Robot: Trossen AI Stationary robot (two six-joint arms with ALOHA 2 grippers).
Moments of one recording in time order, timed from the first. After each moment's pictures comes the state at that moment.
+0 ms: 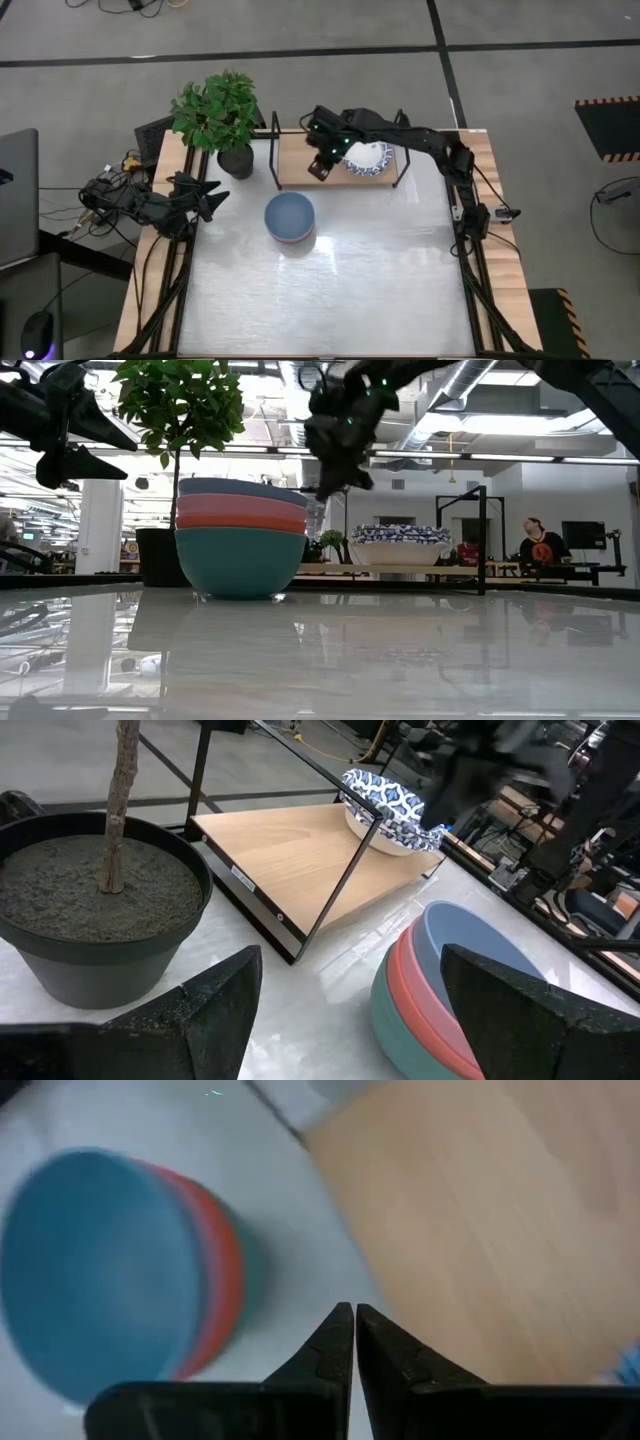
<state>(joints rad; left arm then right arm) -0.35 0.01 0.37 -0.74 -0.88 -0.77 -0.38 2.08 1.99 -0.99 -0.24 0.19</state>
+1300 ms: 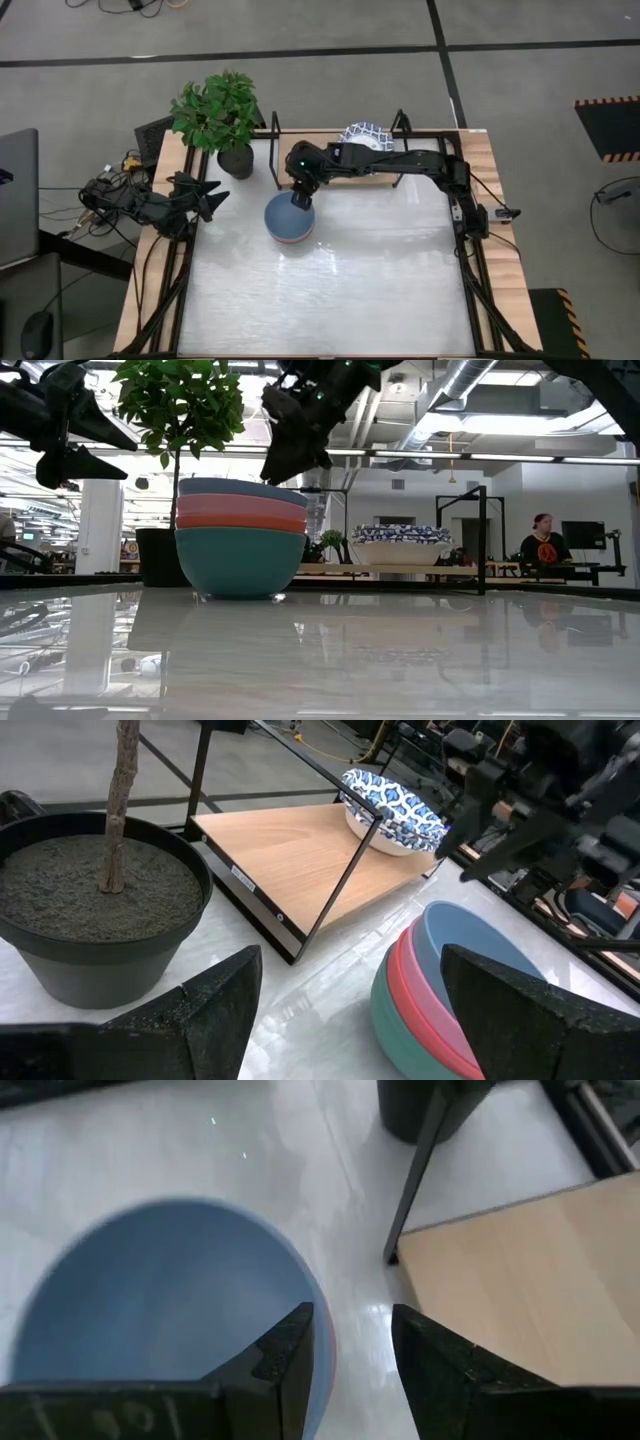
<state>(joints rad) -0.35 0.01 0.37 -0.74 -0.88 -0.77 -0.16 2.08 1.92 -0.67 0.00 0.10</state>
